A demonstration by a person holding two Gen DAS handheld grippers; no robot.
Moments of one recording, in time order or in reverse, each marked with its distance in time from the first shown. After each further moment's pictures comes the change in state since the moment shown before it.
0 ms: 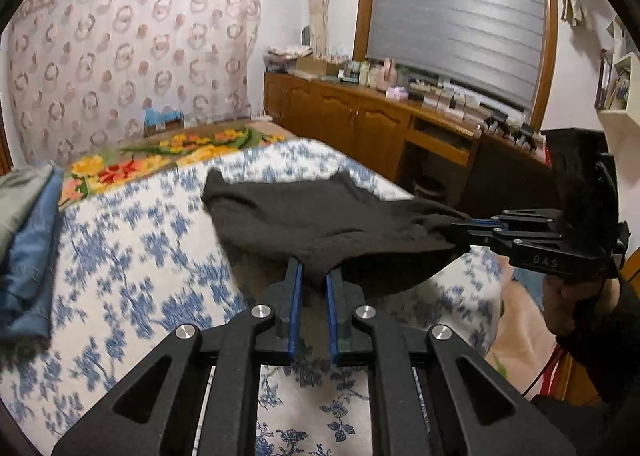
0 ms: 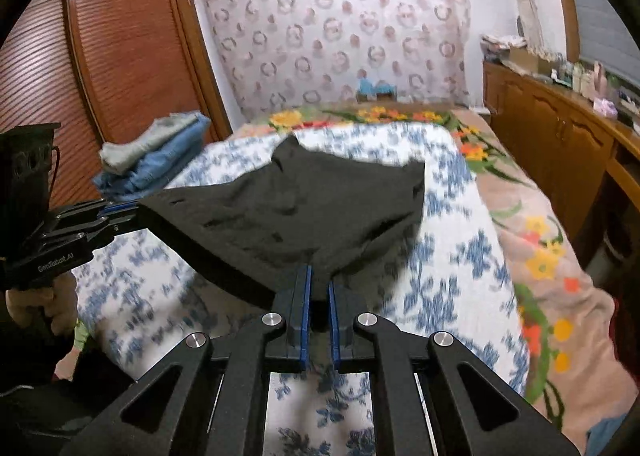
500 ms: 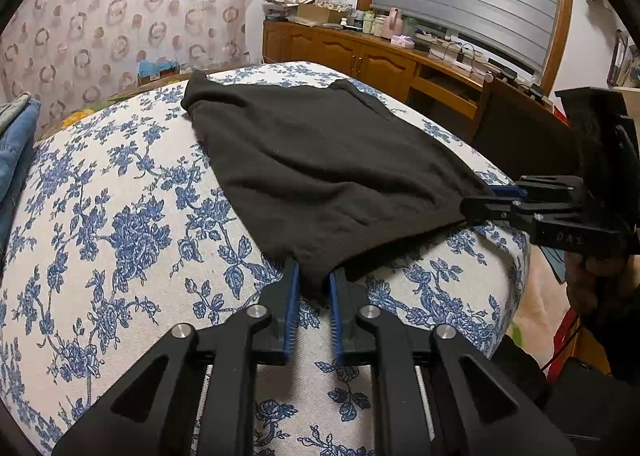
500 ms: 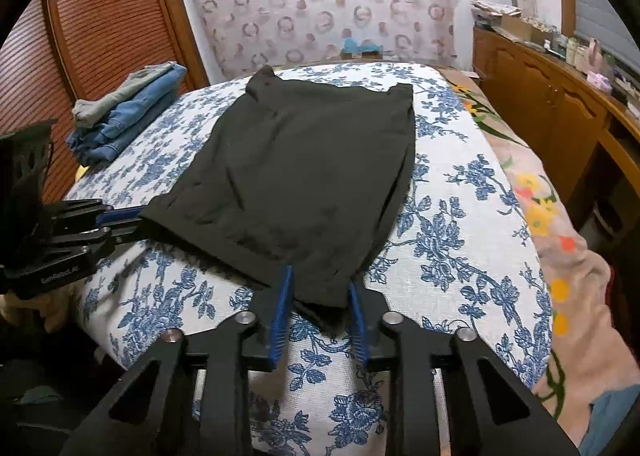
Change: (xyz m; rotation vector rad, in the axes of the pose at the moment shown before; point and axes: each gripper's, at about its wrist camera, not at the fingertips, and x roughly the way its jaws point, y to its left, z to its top) left arm 0.055 -0.005 -0.061 -0.015 0.189 0.004; right arm 0.035 -0.009 -0.039 0.015 0.160 -0.051
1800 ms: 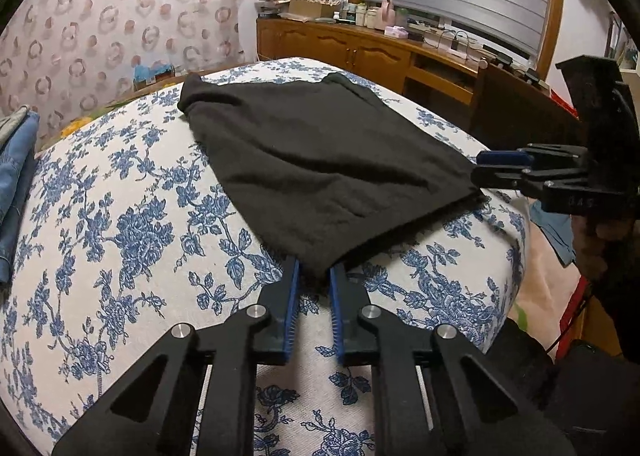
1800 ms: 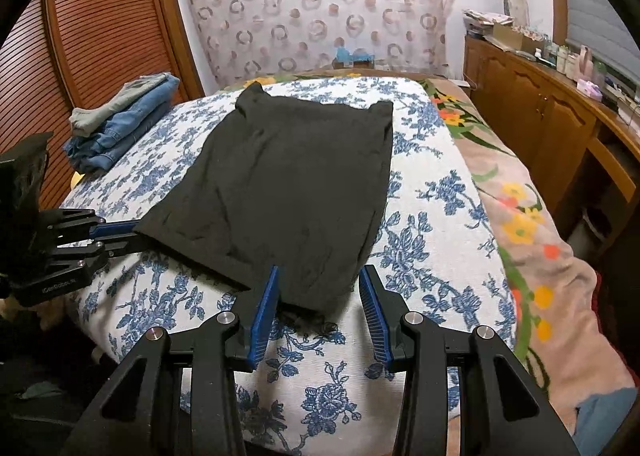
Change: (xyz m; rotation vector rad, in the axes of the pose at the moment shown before) left arm -0.005 -0.003 -0.005 0.040 0.027 0.010; right arm -0.016 -0.006 0.004 -0.009 -0.013 -0.045
